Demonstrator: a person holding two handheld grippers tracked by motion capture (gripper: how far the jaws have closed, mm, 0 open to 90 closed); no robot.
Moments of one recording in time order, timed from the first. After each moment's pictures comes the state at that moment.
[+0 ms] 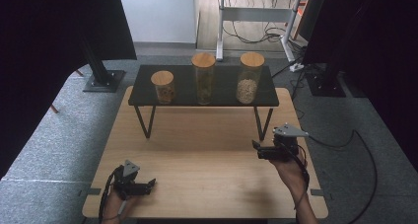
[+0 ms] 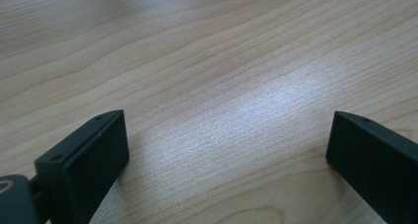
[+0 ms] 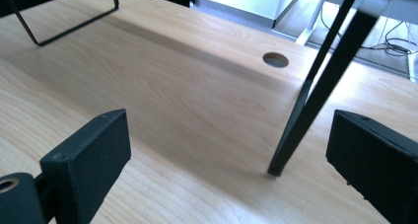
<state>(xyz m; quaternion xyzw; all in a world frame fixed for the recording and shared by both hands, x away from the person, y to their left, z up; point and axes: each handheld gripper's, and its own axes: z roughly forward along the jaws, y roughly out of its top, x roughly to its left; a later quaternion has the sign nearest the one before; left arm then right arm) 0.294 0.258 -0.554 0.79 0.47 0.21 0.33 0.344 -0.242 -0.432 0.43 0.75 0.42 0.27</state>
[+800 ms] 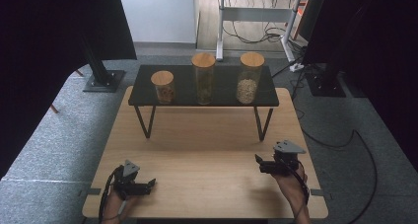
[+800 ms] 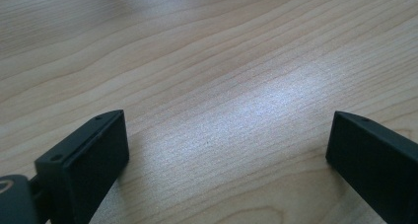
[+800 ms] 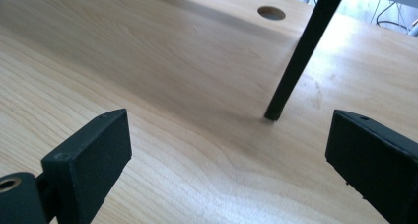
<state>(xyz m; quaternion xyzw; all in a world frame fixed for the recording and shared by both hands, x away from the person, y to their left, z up) 0.294 0.258 -0.554 0.79 0.47 0.21 0.33 0.330 -0.256 -0.492 0.44 0.76 0.40 0.28</state>
